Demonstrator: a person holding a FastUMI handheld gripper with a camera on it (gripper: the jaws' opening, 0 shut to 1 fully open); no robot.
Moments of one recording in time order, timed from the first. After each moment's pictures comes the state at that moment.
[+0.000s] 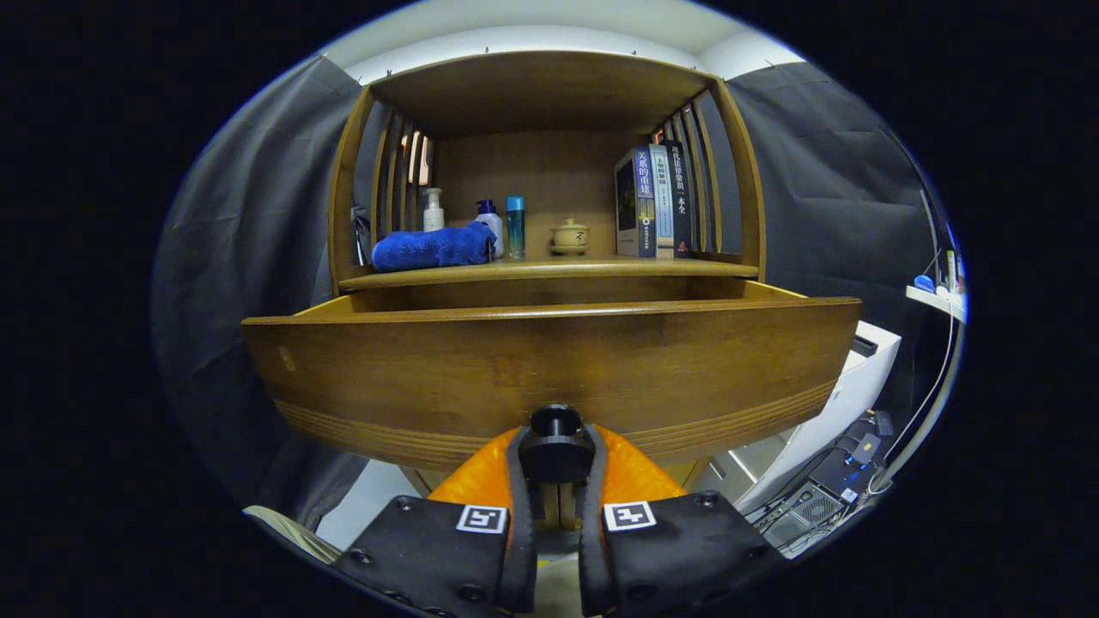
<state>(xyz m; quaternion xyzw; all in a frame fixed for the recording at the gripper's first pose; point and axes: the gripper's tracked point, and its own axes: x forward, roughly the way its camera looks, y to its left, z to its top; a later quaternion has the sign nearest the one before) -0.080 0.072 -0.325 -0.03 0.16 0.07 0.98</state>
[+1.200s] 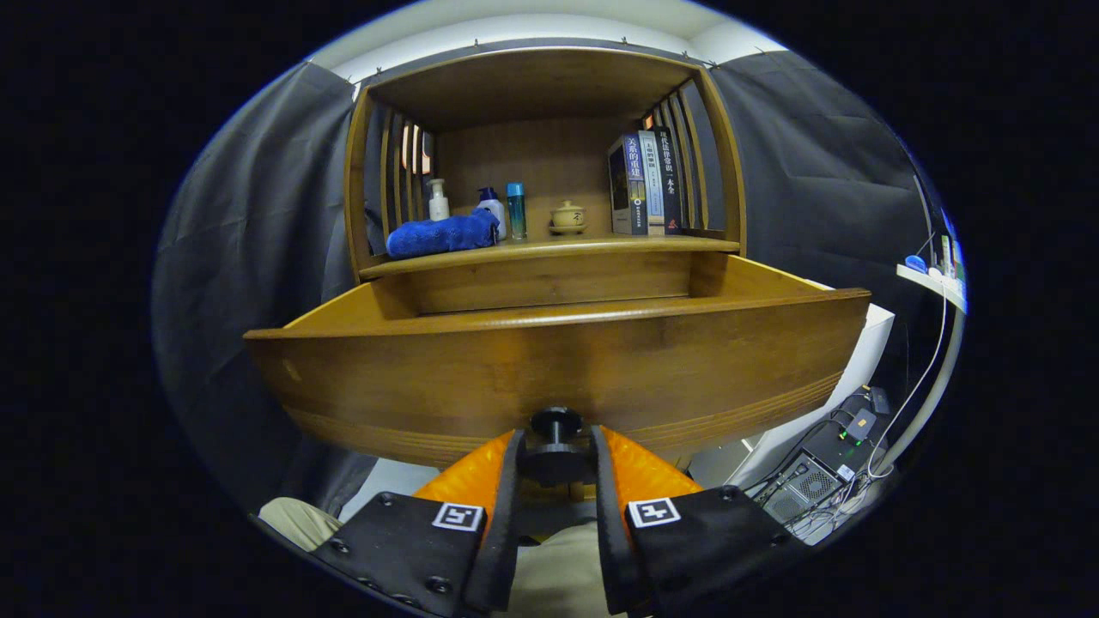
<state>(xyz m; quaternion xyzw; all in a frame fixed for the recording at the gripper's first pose) -0.131 0.066 -0.319 -0.01 0.21 0.07 0.98</state>
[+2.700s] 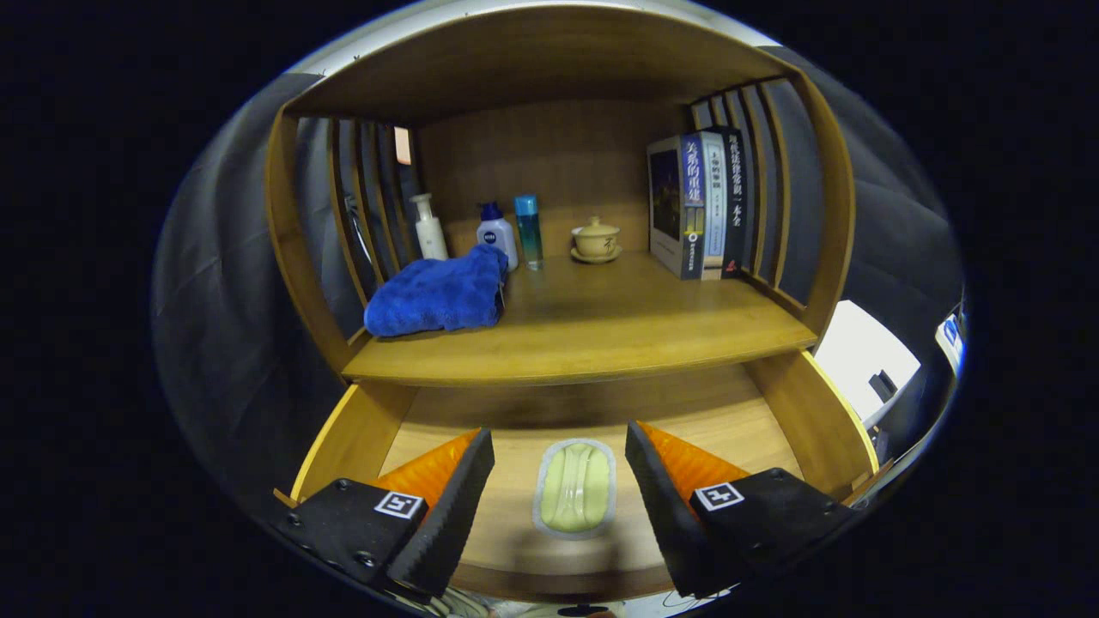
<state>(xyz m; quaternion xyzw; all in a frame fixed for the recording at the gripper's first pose) 0.016 0.113 -0.222 -0.01 0.30 0.10 0.95</state>
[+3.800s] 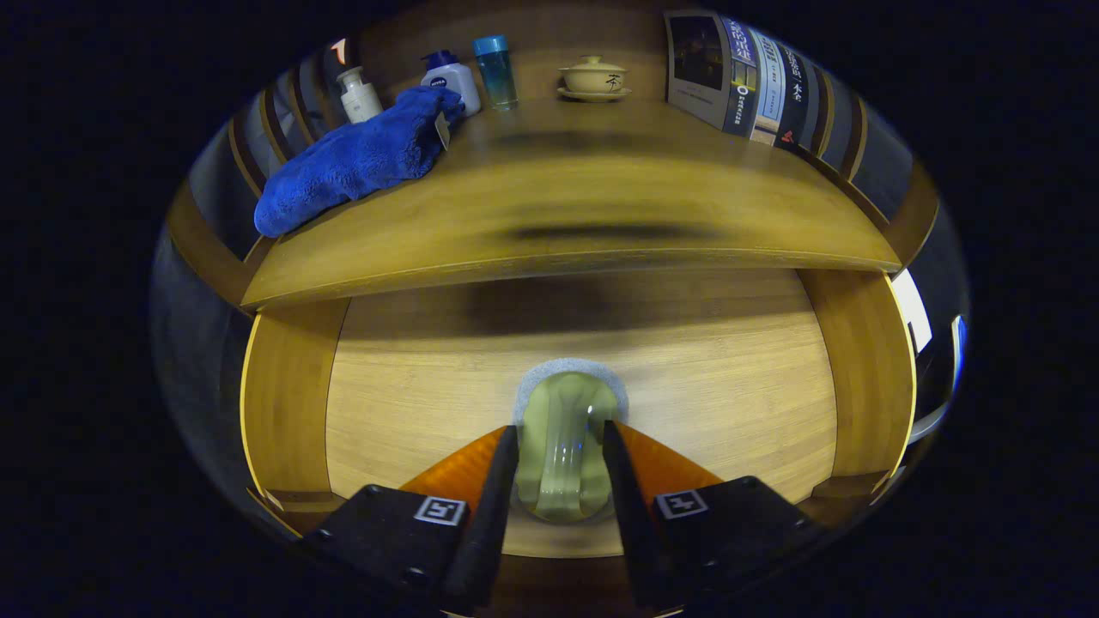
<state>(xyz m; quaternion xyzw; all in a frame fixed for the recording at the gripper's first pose) 0.021 0.106 -0.317 -0.01 0.54 0.07 0.84</state>
